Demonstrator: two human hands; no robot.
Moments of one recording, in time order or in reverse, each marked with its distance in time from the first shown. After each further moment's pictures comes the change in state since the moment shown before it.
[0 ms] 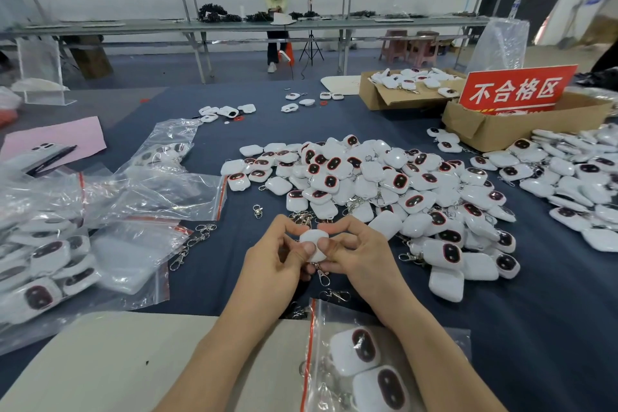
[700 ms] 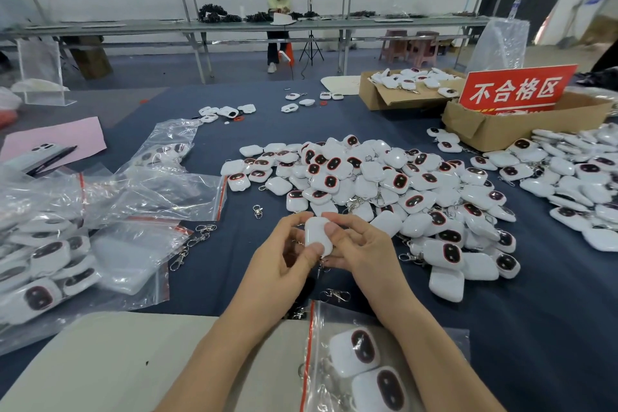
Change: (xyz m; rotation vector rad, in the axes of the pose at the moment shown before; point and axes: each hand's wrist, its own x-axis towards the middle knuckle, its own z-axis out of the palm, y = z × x) left_hand -0.004 0.007 -0.002 0.044 -0.088 0.092; right_hand 0.001 0.000 0.002 0.047 0.100 -0.013
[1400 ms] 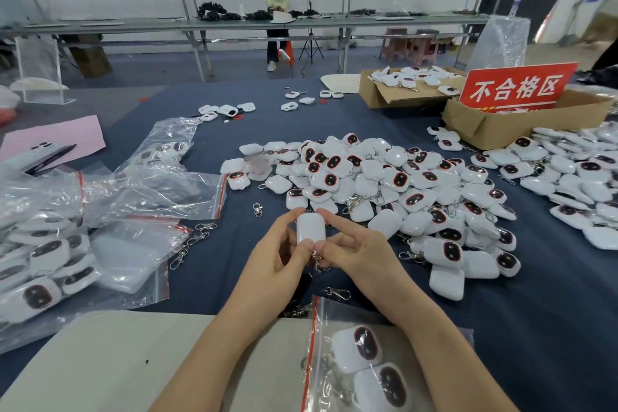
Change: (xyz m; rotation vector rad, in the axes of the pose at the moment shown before) left_hand 0.002 0.000 0.000 -0.028 0.027 -0.071; right_hand -0.002 -0.008 -0.007 -0.187 -0.198 -0.015
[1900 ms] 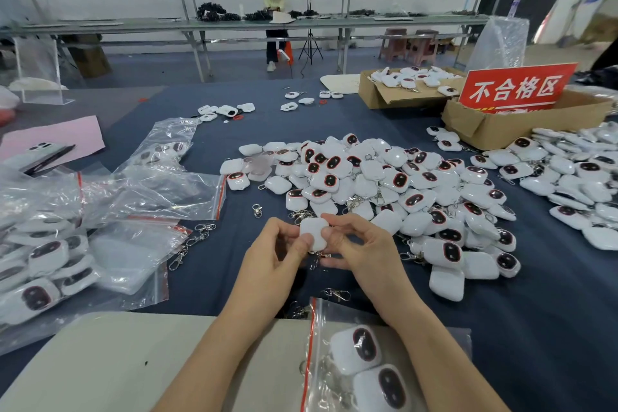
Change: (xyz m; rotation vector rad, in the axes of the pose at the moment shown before) left_hand 0.002 -0.007 0.000 -0.010 0.100 -0.057; right_hand 0.003 0.006 0.005 0.141 0.172 -0.038
